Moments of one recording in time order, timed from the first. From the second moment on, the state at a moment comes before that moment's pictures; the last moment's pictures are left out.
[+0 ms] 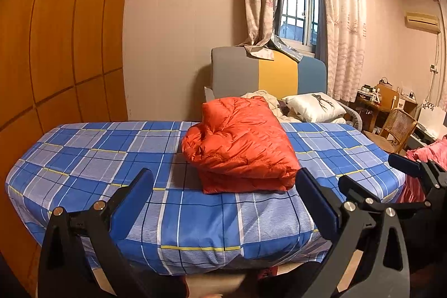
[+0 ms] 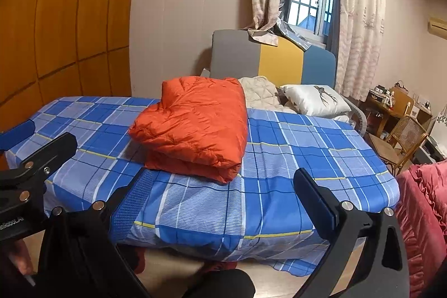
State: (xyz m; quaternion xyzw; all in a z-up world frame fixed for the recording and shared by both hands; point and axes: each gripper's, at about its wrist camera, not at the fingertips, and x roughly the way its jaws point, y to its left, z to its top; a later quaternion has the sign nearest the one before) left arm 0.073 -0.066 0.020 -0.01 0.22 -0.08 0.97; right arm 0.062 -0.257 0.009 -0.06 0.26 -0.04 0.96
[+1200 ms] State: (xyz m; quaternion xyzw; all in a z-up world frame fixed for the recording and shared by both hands) left arm 0.073 -0.066 0.007 0.01 0.23 -0.07 0.97; right arm 0.062 -0.272 -0.005 -0.03 0.28 -0.06 0.96
